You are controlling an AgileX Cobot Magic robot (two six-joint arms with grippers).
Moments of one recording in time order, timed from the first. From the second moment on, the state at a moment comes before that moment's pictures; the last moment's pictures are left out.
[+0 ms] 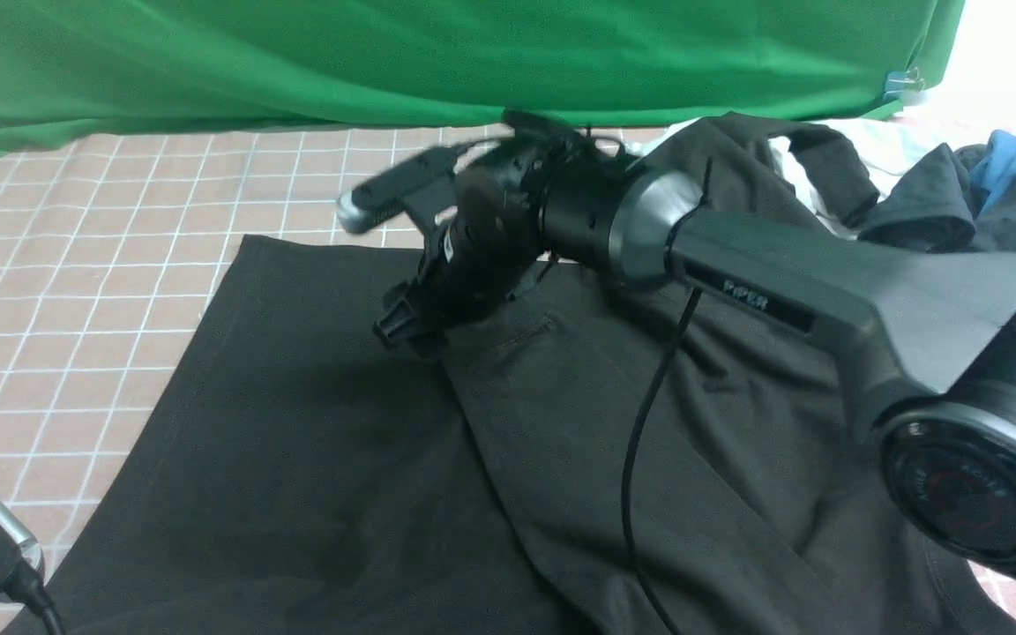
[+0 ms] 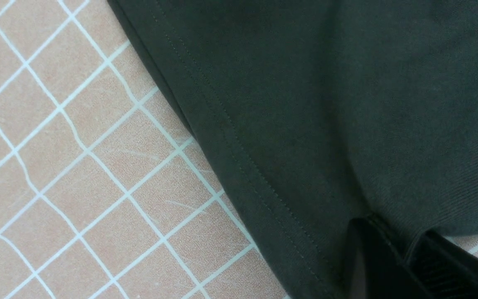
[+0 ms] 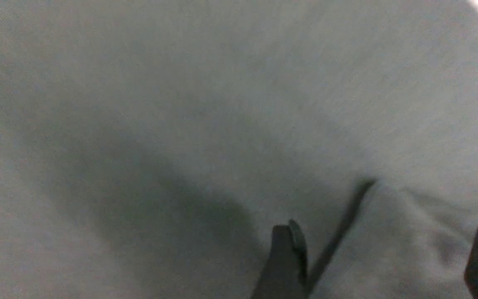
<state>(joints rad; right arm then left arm) 0.70 2.37 -2.07 -0.05 0.85 0.10 -0.05 0.66 -0.56 -0.02 1.16 0.63</state>
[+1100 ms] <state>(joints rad) 0.71 2.35 -2.06 -0.03 0.96 -0.02 -0.05 0.65 -0.56 -0.02 1.15 0.63</state>
